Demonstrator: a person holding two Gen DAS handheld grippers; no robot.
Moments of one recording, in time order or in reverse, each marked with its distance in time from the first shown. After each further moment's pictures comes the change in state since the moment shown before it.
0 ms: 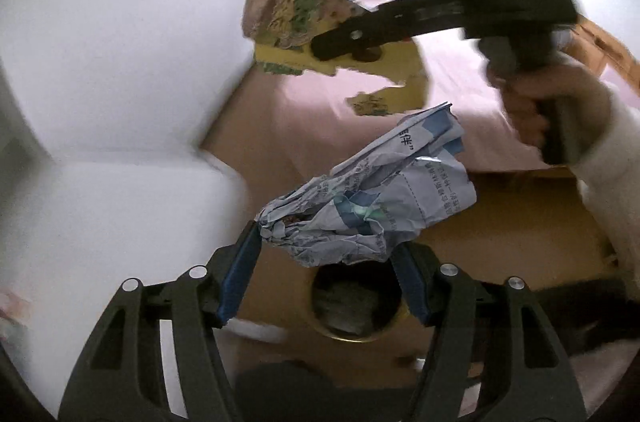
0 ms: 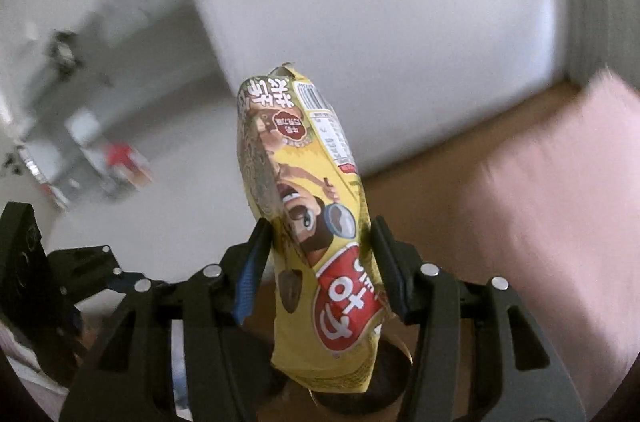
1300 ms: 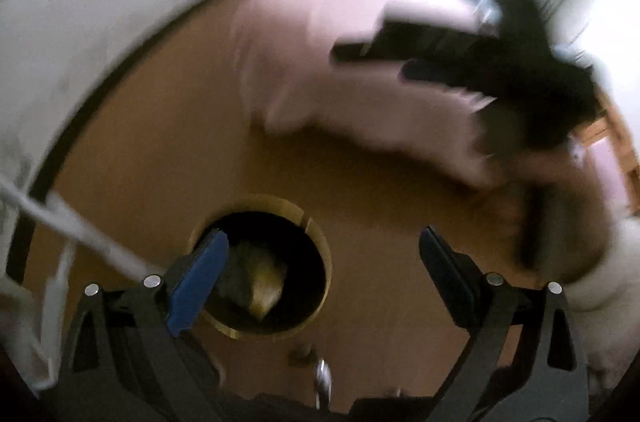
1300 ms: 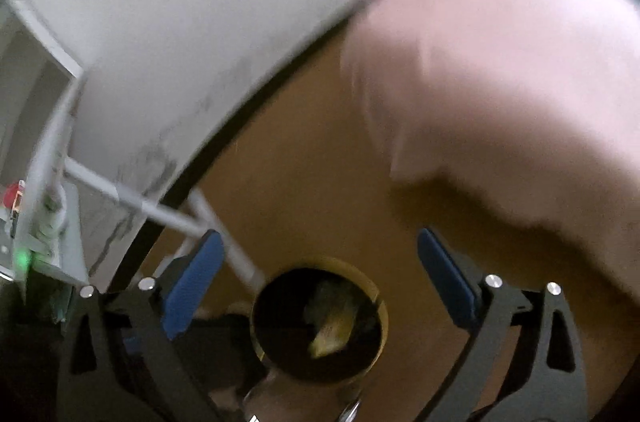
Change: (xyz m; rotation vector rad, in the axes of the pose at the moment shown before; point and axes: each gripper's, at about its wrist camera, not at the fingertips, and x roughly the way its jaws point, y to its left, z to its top) left arm 0.100 -0.023 0.007 -0.288 0.070 -0.147; right arm 0.072 -0.111 -0.093 0.315 0.079 -0.256
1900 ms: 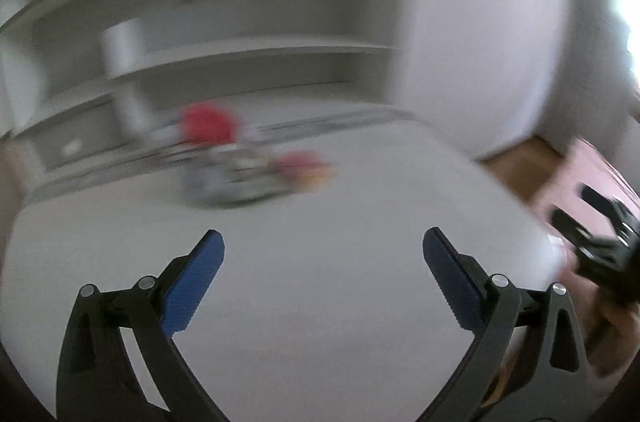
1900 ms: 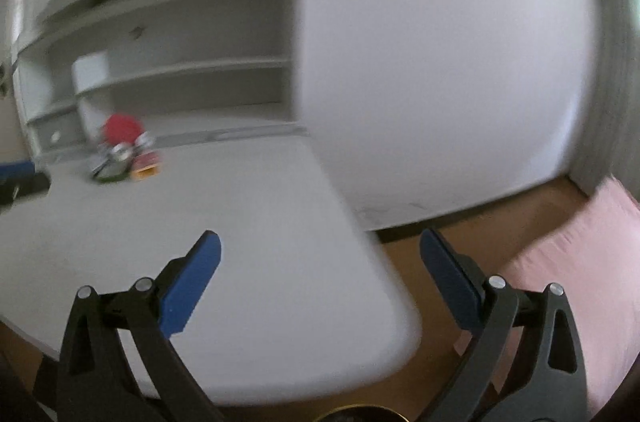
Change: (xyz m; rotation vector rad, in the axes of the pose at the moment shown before) left arm -0.323 0.205 -0.092 -0.535 -0.477 0.811; right arm -0.057 0.314 -0.011 -0.646 -0.368 0.215
